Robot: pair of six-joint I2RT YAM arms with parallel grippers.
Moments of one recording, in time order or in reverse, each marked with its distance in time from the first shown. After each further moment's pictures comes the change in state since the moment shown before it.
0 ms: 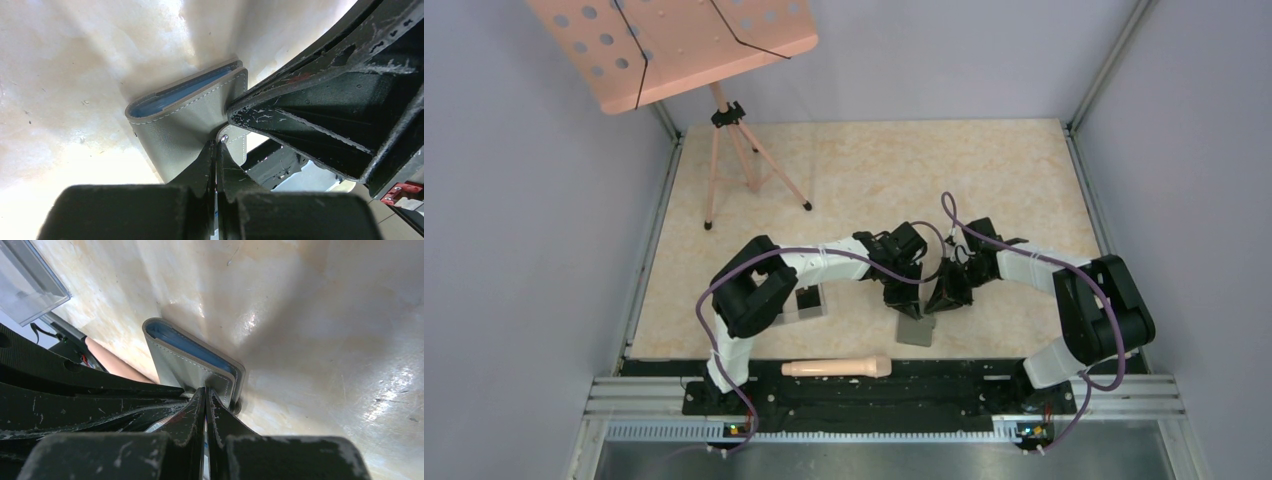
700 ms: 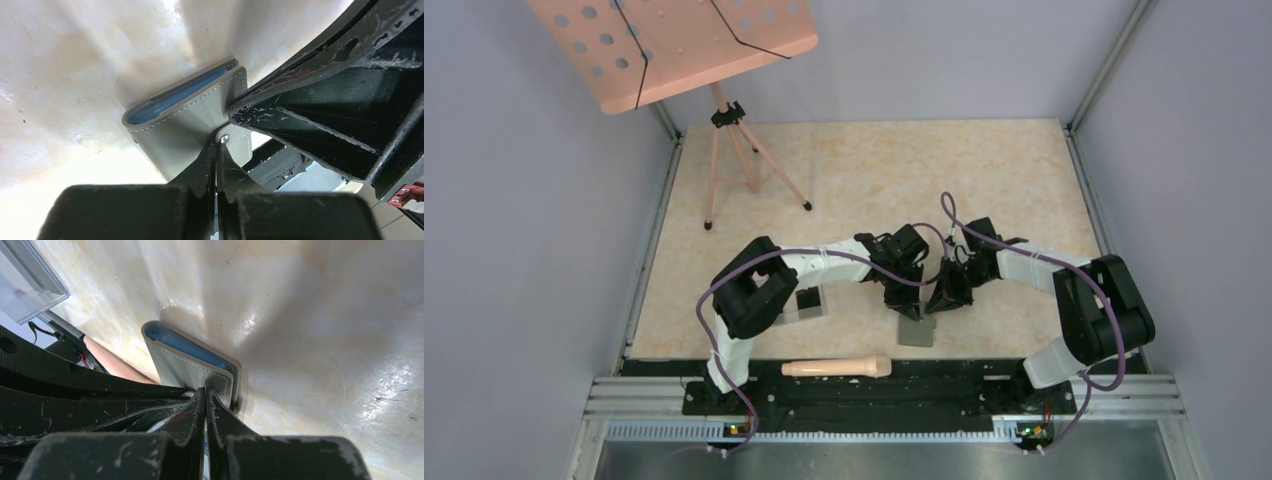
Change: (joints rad) left arm -0.013 0.000 0.000 -0.005 -0.013 0.010; right arm 0.000 0.000 0.005 -0.011 0.000 -0.009
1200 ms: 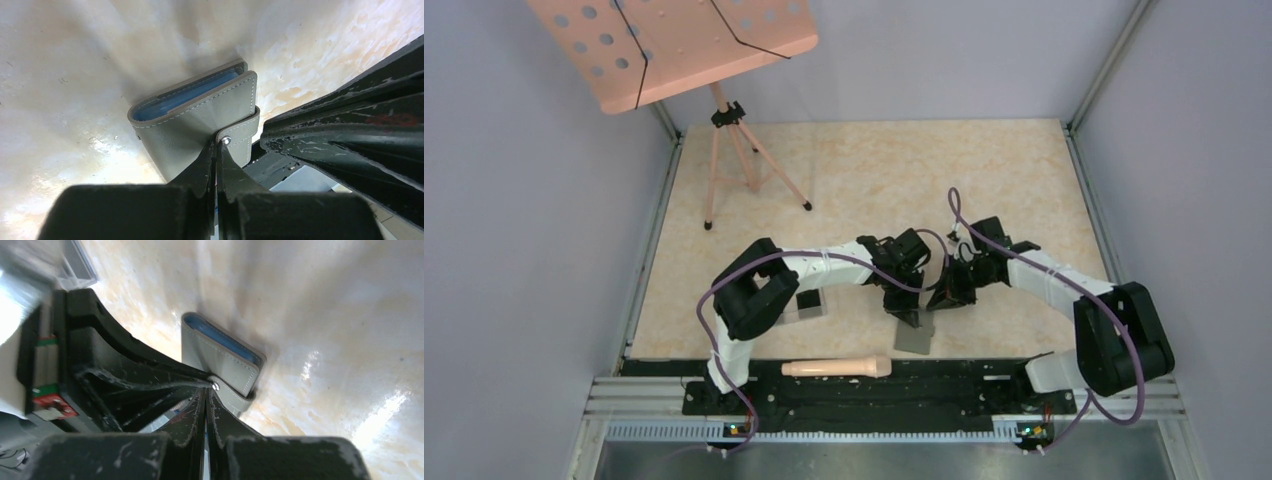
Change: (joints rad) left arm -0.019 0.000 0.000 -0.039 0.006 0.012; right arm 0.007 -0.150 -0.008 -0.037 -0.015 -0.007
